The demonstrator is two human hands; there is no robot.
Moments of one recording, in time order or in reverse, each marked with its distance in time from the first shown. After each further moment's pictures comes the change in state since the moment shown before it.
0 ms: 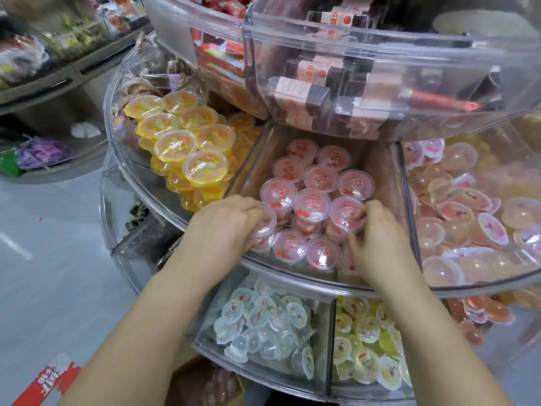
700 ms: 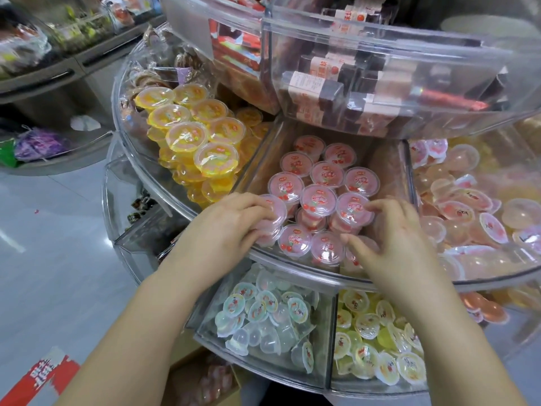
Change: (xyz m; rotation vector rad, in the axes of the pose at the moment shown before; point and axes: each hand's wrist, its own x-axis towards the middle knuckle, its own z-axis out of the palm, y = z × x) left_hand -0.017 -0.008 -0.001 -0.143 0.106 0.074; right_hand -0.028 -0.011 -0.022 -0.023 0.029 -0.044
